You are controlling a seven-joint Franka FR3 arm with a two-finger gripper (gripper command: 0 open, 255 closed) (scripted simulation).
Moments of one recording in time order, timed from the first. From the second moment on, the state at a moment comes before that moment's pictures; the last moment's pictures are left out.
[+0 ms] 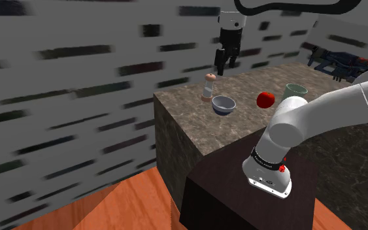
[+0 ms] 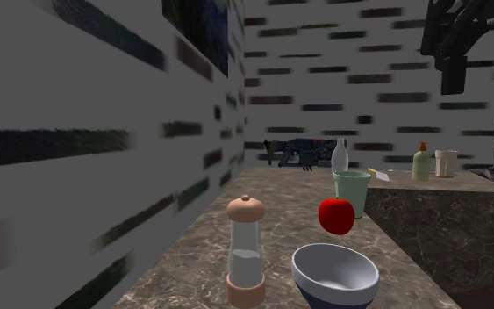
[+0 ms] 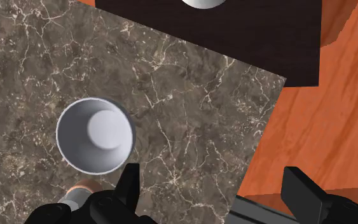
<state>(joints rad) 0.01 -0.76 -0.01 -2.36 -0.08 1.50 0.07</state>
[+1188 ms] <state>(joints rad) -0.06 -0.33 -0.22 -2.27 -0.29 1.85 -0.24</state>
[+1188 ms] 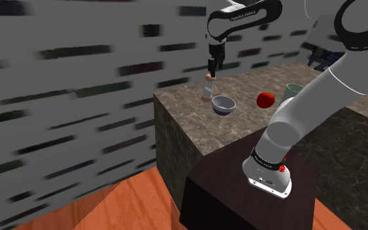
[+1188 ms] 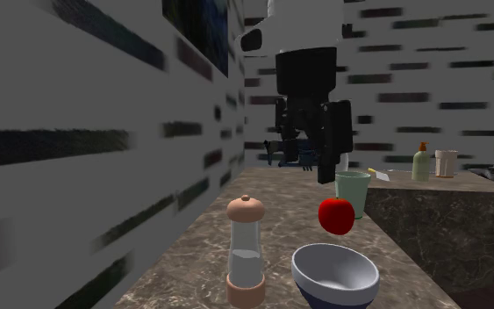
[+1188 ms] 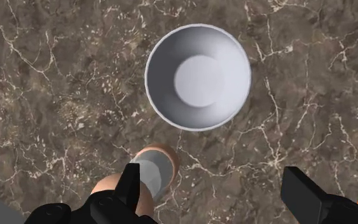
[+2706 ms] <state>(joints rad) -0.11 0.01 -0.31 -2.16 -0.33 2.09 -0.38</state>
